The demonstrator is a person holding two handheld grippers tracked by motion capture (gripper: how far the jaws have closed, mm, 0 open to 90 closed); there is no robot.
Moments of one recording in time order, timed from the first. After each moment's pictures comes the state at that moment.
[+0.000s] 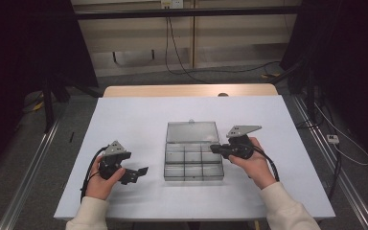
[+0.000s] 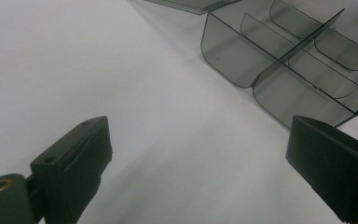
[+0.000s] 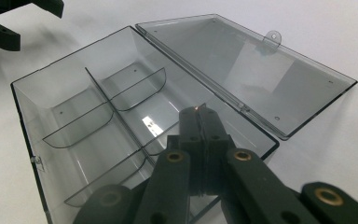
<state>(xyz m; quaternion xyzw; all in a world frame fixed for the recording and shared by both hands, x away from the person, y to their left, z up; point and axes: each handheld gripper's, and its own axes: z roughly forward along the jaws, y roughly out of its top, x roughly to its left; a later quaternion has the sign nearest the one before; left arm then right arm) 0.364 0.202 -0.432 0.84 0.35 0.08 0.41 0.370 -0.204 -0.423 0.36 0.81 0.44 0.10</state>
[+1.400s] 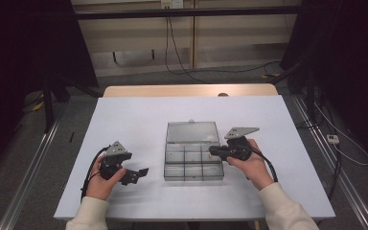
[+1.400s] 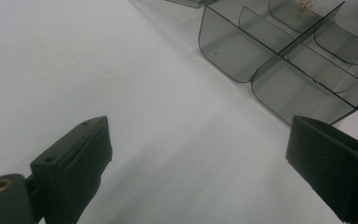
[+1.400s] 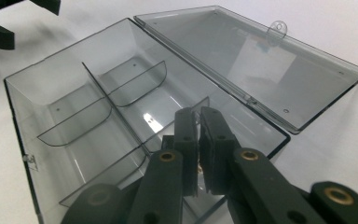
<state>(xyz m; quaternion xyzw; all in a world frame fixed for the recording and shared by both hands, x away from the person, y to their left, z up) 0.364 0.201 -0.434 0.84 0.35 0.07 0.41 0.370 -0.201 -0.432 0.37 0.81 0.44 0.09</state>
